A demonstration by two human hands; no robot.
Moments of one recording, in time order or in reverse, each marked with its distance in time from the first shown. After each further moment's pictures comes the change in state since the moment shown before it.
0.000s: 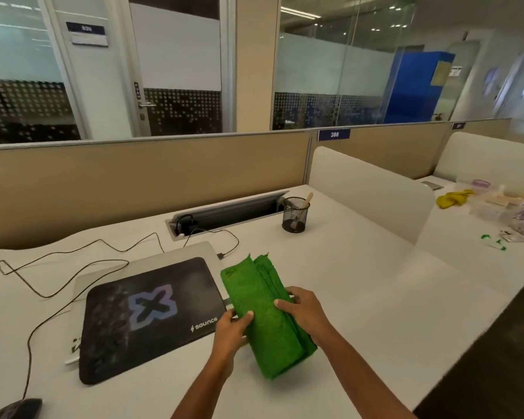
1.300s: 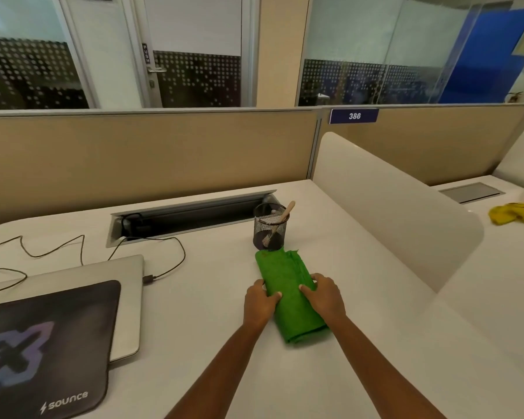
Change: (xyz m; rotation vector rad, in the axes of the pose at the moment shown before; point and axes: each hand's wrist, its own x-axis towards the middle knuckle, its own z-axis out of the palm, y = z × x) left_hand 0.203 0.017 0.220 0.566 0.162 0.069; right_hand 0.247 0.071 -0.162 -0.543 0.051 0.058
